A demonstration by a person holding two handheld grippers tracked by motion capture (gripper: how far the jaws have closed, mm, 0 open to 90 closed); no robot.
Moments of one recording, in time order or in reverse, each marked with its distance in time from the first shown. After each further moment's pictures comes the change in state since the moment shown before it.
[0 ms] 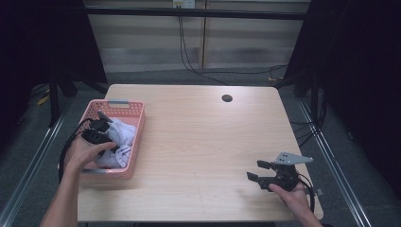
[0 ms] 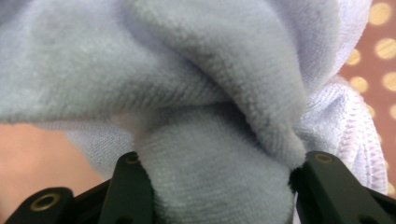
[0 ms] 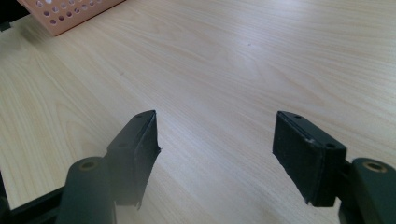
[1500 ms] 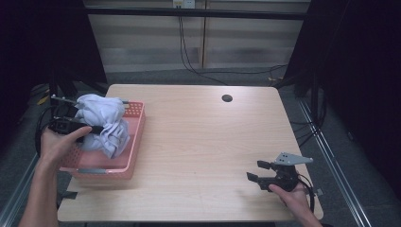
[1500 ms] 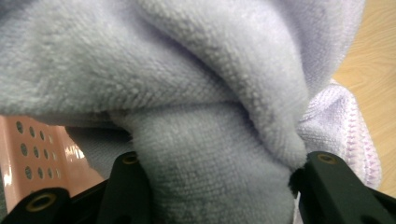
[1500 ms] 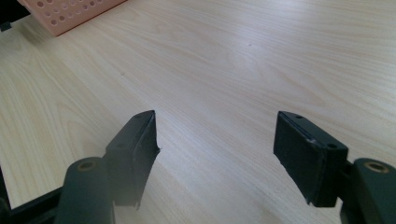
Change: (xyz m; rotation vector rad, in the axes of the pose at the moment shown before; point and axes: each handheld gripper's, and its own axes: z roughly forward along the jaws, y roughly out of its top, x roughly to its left) left arm 0.008 -0.019 -0.092 -0.368 -0.110 -0.027; right arm 0.001 0.000 -0.001 0.002 -0.001 -0.001
